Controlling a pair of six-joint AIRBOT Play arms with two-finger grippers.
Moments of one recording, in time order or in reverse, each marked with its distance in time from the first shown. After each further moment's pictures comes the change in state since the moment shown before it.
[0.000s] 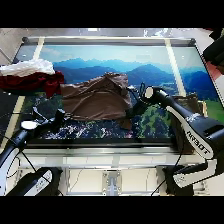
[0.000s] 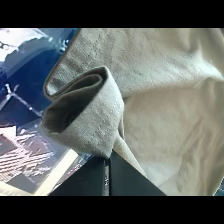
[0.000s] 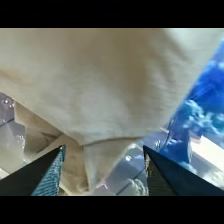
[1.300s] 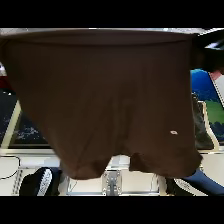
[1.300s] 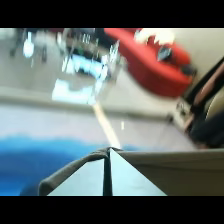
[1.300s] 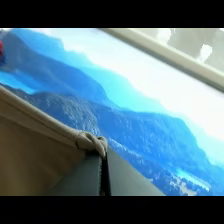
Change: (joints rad) left arm 0.172 0.328 0.960 0.127 -0.482 0.256; right arm 0.001 0.546 0.780 -0.375 0.285 0.091
